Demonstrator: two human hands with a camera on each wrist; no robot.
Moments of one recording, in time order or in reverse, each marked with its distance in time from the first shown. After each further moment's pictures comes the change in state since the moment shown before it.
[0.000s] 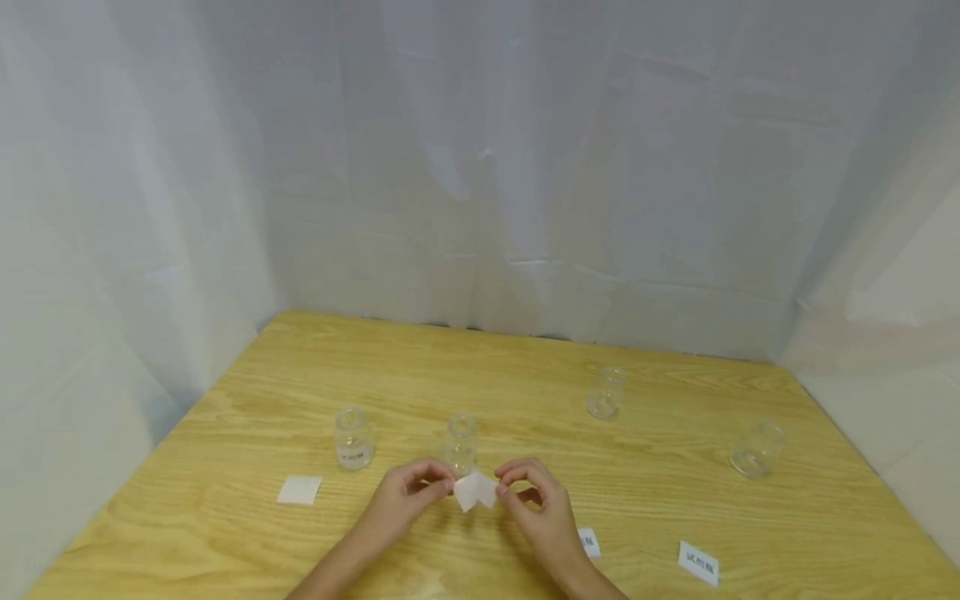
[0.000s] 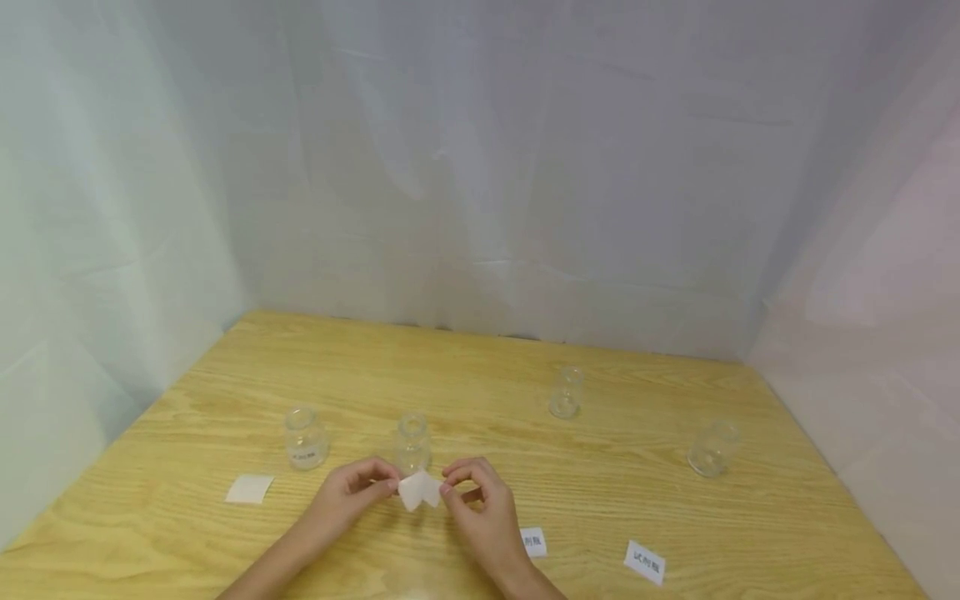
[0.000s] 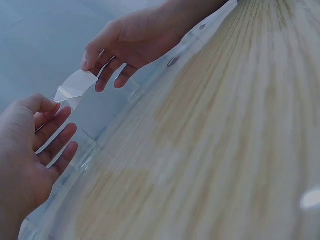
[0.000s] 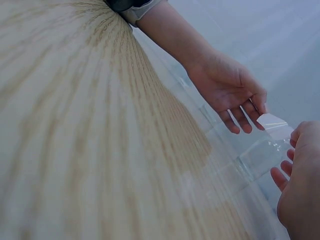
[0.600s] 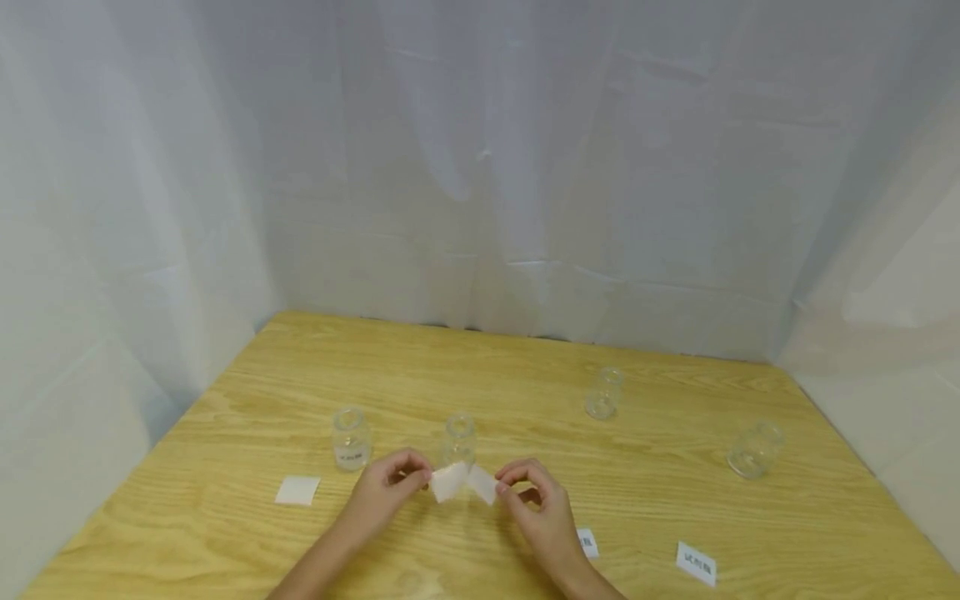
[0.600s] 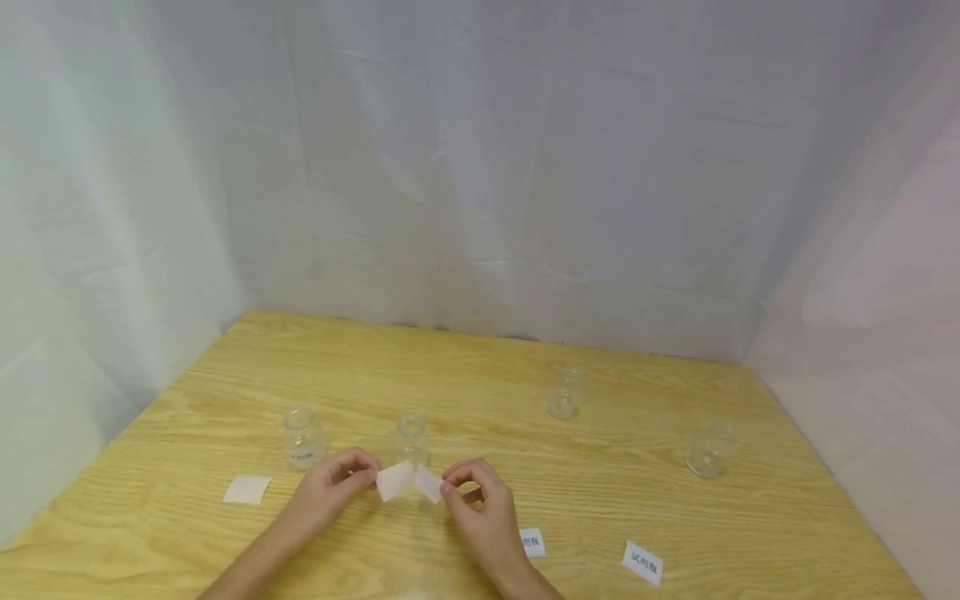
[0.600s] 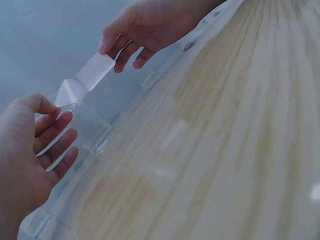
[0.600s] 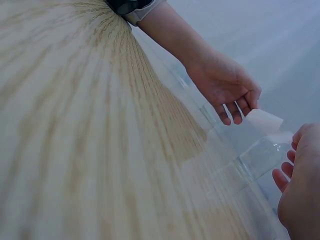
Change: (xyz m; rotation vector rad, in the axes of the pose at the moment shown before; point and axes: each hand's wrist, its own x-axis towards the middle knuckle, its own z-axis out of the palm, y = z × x) left_hand 0.000 -0.002 -0.019 0.086 0.092 -0.039; right_hand 0.000 0.008 -0.001 -0.007 0.025 0.020
